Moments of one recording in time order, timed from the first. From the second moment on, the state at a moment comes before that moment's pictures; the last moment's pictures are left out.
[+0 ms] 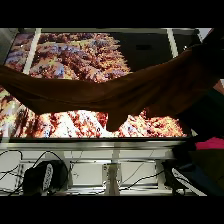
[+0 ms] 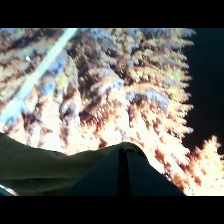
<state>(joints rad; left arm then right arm) 0.27 -0.38 1.02 1.18 -0.66 -1.46 0.25 -0.91 1.79 -1.36 1.40 1.56</state>
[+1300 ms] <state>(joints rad) 0.25 -1.29 1.00 0.91 -0.80 -1.35 0.24 -1.53 1.44 -1.41 0.38 1.56</state>
